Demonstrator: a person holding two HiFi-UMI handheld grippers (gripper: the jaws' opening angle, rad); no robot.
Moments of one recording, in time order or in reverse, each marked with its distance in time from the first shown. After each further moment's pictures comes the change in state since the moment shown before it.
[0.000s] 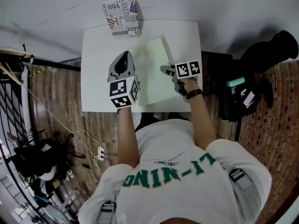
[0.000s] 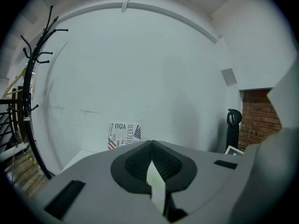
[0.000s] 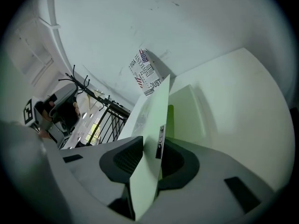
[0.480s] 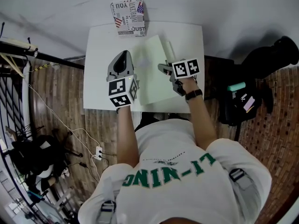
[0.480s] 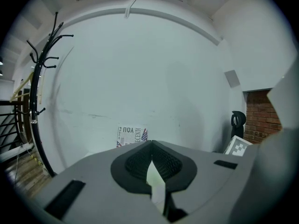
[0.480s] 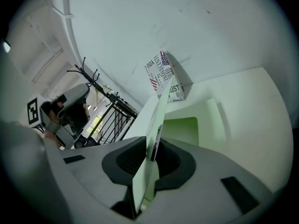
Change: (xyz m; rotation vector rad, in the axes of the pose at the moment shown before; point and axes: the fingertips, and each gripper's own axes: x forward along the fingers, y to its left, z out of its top) left arm -0.022 0.022 0.010 -0.005 -0.034 0.051; right arm 0.002 0.059 0.018 -0.127 0.008 0.021
